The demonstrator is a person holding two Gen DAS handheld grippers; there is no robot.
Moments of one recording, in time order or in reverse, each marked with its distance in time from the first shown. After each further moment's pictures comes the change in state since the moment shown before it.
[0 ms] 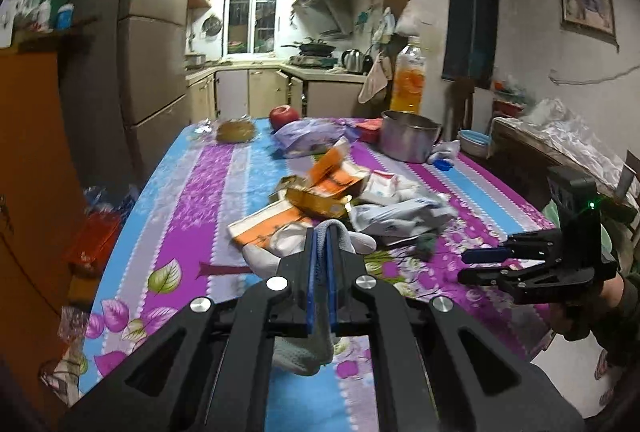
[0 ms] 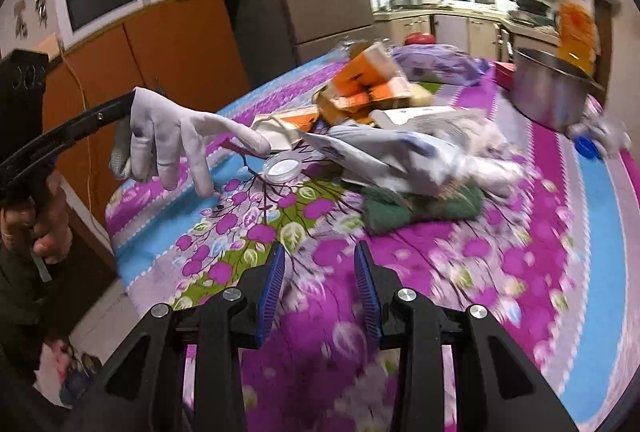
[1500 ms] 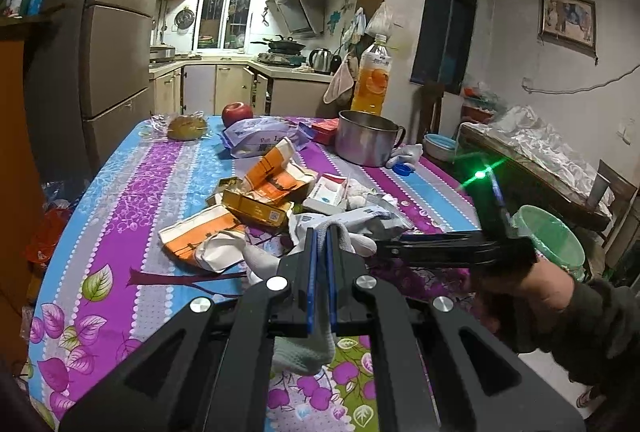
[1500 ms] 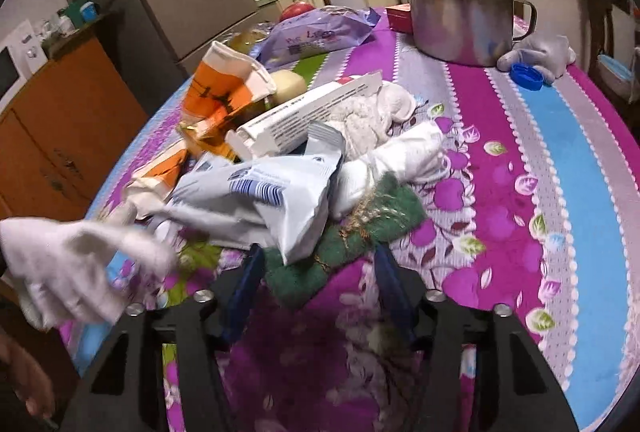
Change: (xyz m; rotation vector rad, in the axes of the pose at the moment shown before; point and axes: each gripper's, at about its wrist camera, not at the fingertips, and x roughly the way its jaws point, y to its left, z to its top) left arm 0.030 -0.038 0.006 -0.018 -0.003 -0.156; right arm 0.047 -0.073 0.026 0.366 0.054 -0.221
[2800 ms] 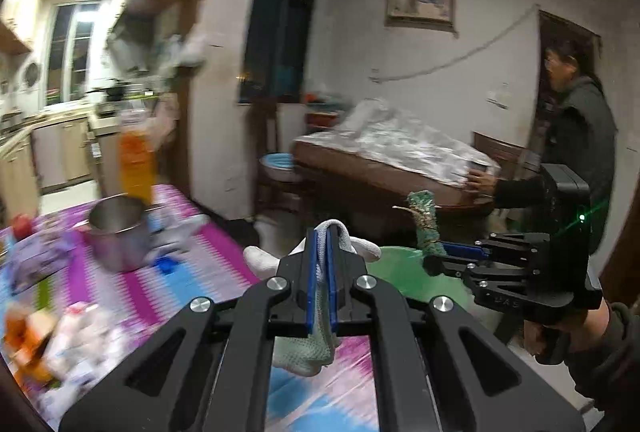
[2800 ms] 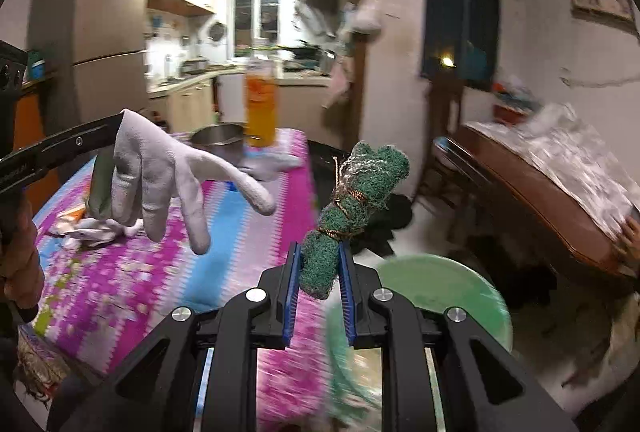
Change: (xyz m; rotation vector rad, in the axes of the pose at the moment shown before) left arm 0.093 -0.290 0.092 0.262 -0.053 -0.522; right arm -0.345 -0.209 -0.082 0.009 -0.361 -0.463
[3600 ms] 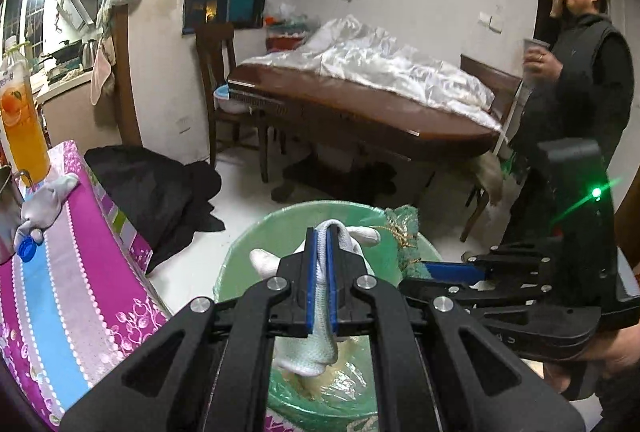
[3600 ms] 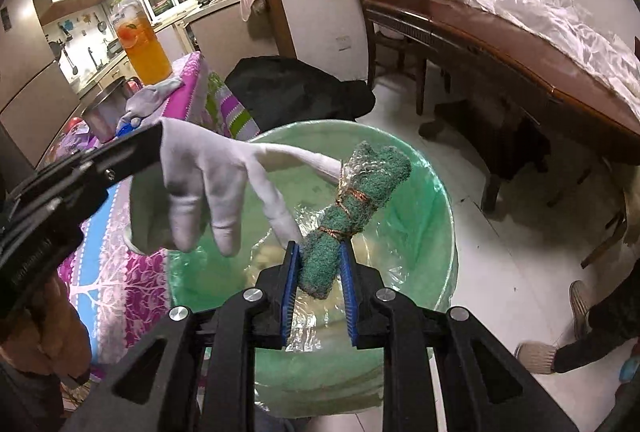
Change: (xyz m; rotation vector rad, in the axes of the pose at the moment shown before) left arm 0.217 -0.106 -0.053 0.040 0.278 -0.037; right arm 0.091 -0.158 -0.088 0.305 0.345 -0.029
